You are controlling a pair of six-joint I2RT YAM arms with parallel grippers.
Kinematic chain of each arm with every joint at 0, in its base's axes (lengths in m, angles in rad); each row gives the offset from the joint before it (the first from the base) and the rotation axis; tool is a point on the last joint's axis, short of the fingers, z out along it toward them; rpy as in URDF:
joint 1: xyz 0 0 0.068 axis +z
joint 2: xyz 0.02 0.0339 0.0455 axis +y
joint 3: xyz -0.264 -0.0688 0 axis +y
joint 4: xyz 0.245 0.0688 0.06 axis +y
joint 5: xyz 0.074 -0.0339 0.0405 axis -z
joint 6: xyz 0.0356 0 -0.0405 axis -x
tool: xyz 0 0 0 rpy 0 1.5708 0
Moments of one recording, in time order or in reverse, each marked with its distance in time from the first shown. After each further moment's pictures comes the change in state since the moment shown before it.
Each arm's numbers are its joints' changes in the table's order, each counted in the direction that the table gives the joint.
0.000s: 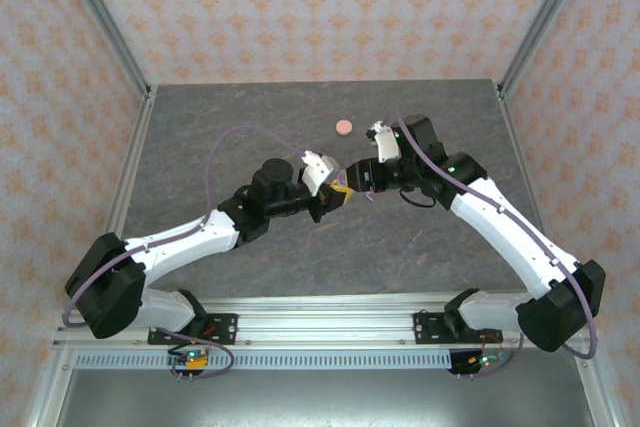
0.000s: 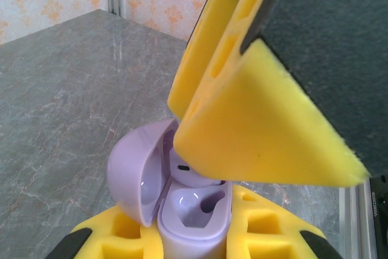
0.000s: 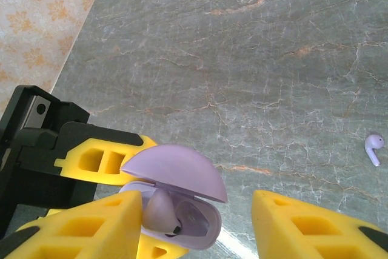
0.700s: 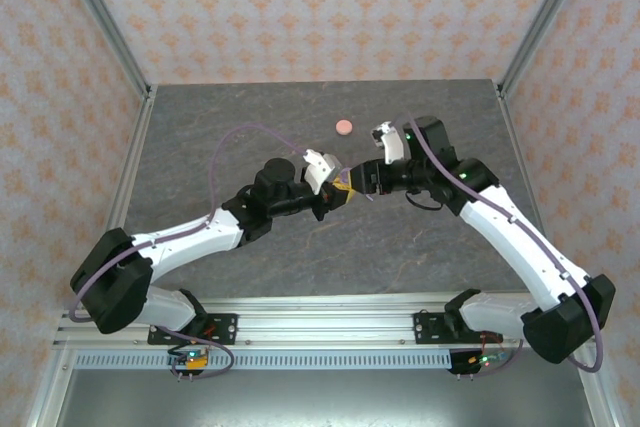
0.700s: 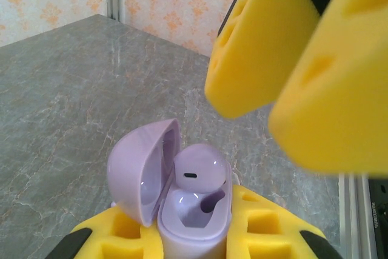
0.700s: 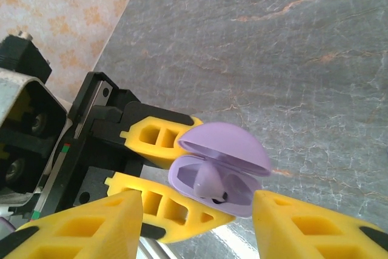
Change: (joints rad) left arm 0.000 0.034 0.000 -0.061 0.005 0.023; right arm -0.015 -0.058 0.020 -0.014 -0.087 0.009
